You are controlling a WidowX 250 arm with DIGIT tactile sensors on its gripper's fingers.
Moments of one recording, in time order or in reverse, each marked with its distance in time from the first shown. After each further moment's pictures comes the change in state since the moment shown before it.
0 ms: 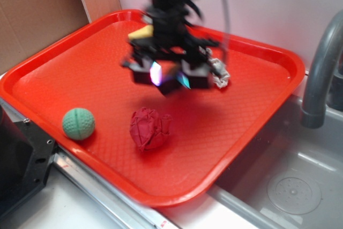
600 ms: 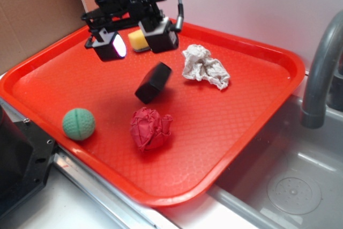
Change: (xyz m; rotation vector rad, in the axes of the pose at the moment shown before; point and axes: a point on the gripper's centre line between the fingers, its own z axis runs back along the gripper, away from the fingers) arm -0.001 0.022 0.013 -0.104 0.005 0.027
